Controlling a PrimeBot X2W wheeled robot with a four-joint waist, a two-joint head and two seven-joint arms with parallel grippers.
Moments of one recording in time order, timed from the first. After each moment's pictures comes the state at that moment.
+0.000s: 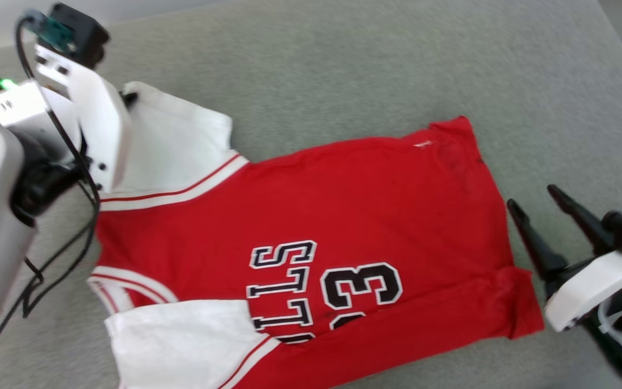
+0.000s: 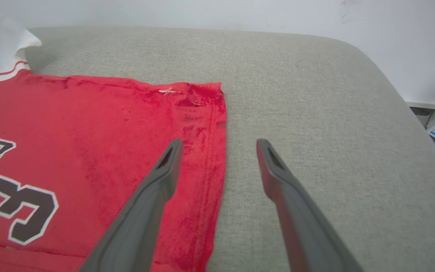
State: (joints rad) left arm -0.91 0.69 -0.57 0.24 -0.70 -0.11 0.68; right arm -0.22 -0.41 0.21 0.09 0.41 0.13 -0.01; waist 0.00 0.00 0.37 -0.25
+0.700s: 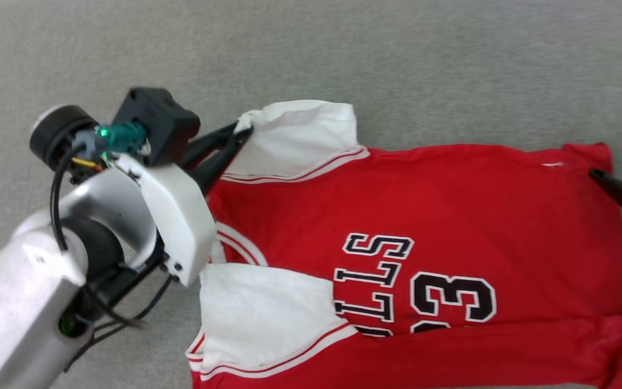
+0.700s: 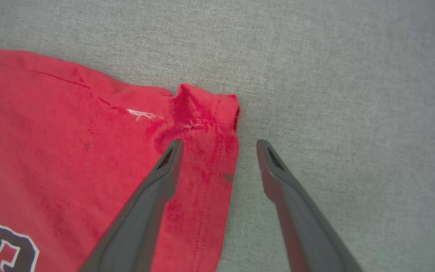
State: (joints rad) left arm -0.69 0.70 -0.59 -0.33 -0.70 -0.01 0.52; right arm -0.55 -0.60 0.15 0.20 0.60 0.13 0.82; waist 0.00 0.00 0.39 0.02
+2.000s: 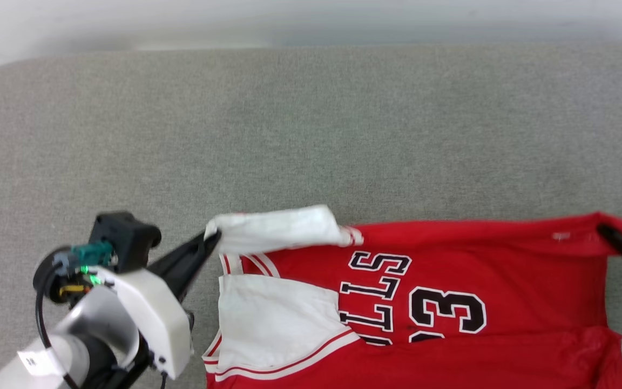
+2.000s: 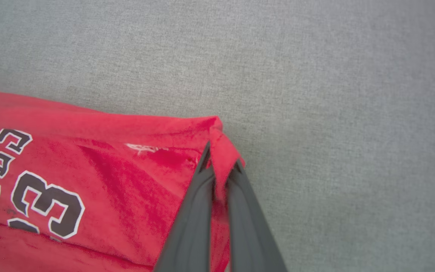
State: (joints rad) left arm -0.30 0.76 -0.54 -0.35 -0.76 0.13 0.32; right arm -0.33 -0.62 0.11 0.17 0.67 0.13 0.66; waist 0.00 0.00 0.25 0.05
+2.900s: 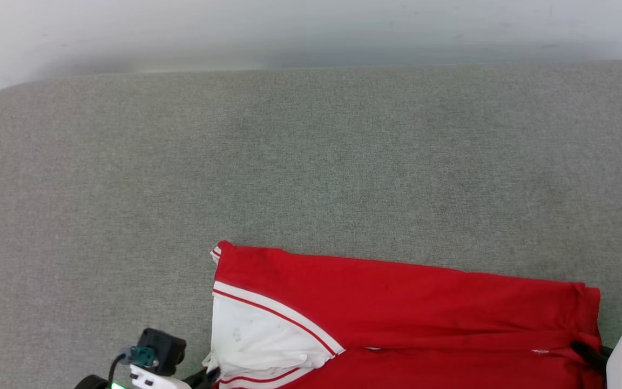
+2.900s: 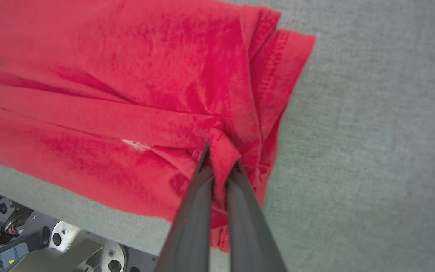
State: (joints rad) left arm -0.04 0.72 -0.68 -0.12 -0.77 0.14 0.28; right arm 0.00 -0.67 0.24 0.14 0.73 0.13 0.52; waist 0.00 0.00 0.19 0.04
